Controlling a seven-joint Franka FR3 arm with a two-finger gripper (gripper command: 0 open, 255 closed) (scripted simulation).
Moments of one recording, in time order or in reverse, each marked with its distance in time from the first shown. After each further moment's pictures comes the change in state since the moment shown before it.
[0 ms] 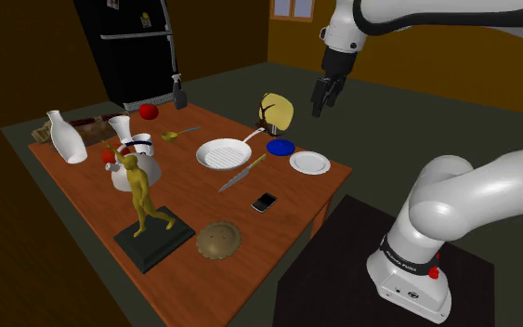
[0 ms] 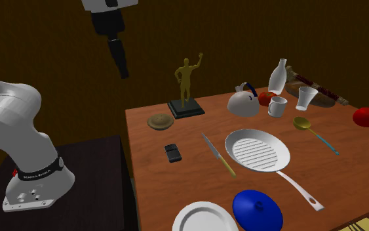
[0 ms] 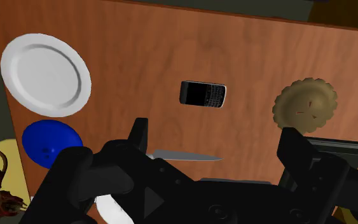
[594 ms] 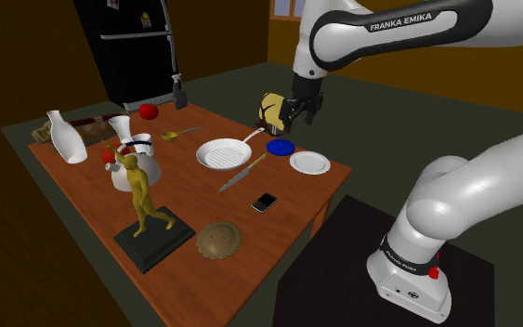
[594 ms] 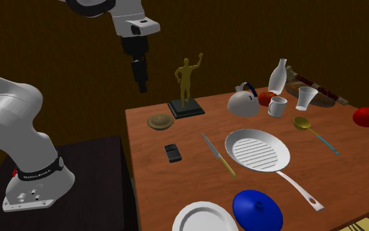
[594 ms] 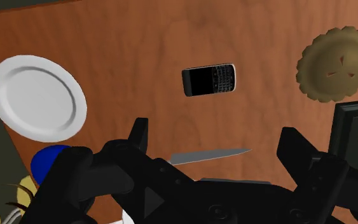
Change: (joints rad) arm -0.049 0.197 0.109 -0.033 0.040 0.209 0.279
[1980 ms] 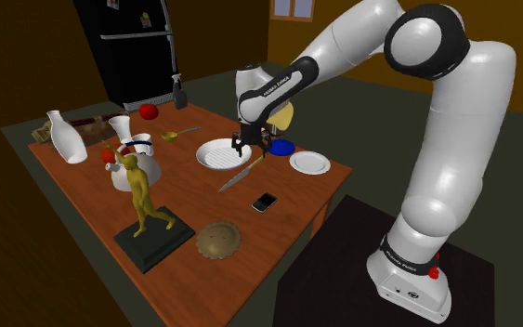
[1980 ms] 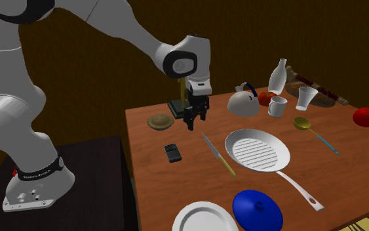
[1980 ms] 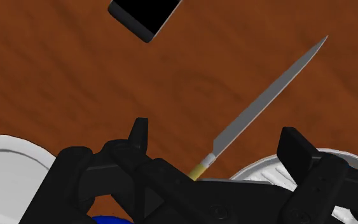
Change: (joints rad) arm -0.103 0.838 0.110 0.383 -0.138 0.359 0.852
